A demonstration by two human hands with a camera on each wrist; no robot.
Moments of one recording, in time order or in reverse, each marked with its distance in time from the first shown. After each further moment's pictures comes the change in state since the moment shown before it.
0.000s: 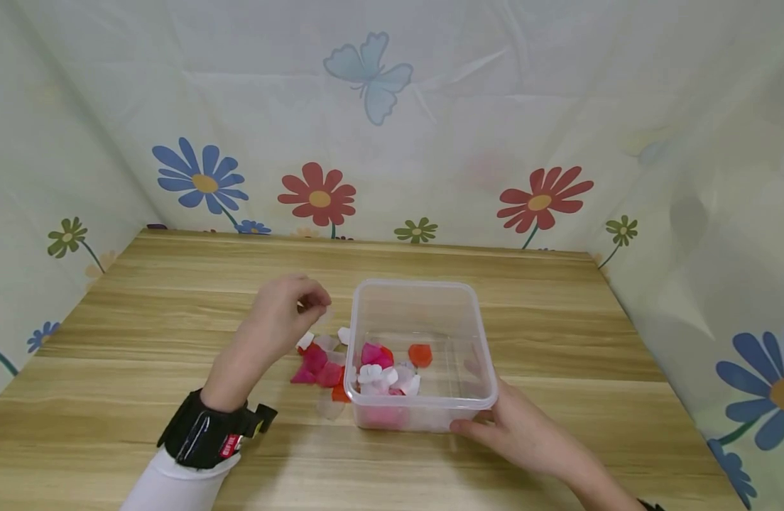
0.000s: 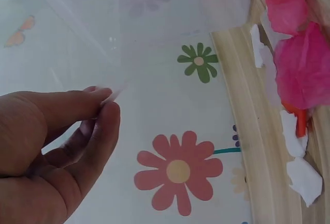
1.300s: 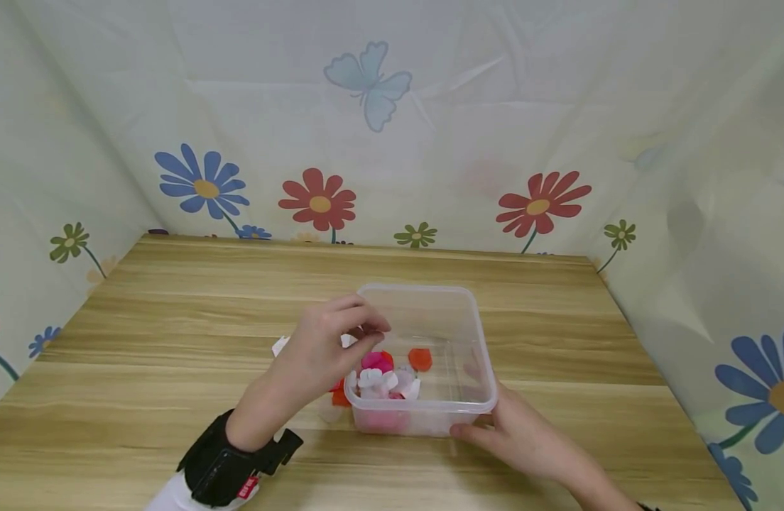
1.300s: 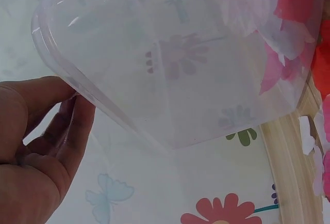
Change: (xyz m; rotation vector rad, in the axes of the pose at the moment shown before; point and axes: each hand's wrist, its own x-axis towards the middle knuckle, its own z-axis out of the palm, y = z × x) left_hand -0.016 0.061 0.016 -0.264 0.071 0.429; right_hand 0.000 0.001 0.001 -0.008 0.004 0.021
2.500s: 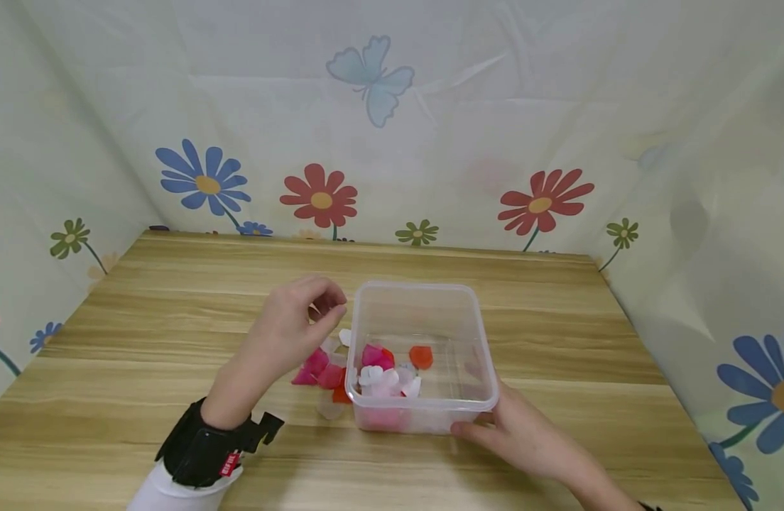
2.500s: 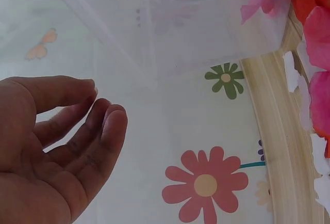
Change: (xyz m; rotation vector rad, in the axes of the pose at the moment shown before) left_hand -0.006 -0.026 -0.028 0.201 0.027 -0.265; right_hand 0.000 0.000 0.001 -0.015 0.002 -0.012
